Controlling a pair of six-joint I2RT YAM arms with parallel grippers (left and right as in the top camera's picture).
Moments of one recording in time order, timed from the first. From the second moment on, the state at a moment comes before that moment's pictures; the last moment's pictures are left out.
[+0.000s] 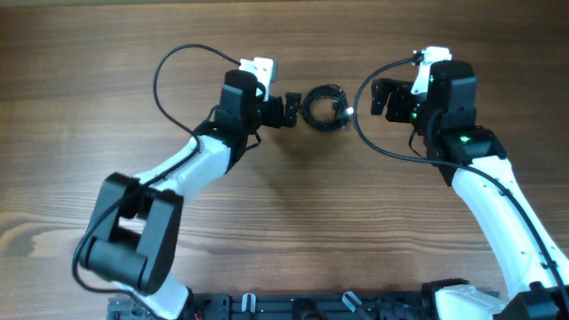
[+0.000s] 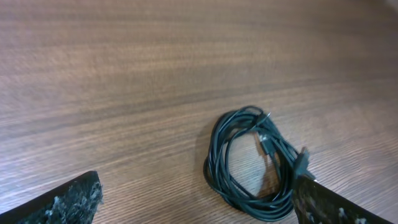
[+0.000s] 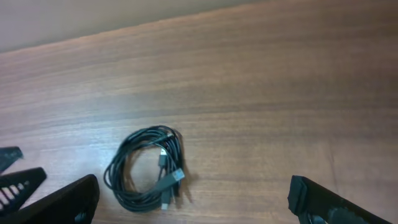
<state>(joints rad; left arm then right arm) -0.39 1.79 0.98 0.20 0.17 -0.25 0.14 1.38 0.98 -0.28 -0.04 0.26</state>
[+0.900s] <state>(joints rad) -0.49 2.05 1.07 0.30 0.06 -0.25 0.14 1.38 0.98 -0.41 0.03 0.41</state>
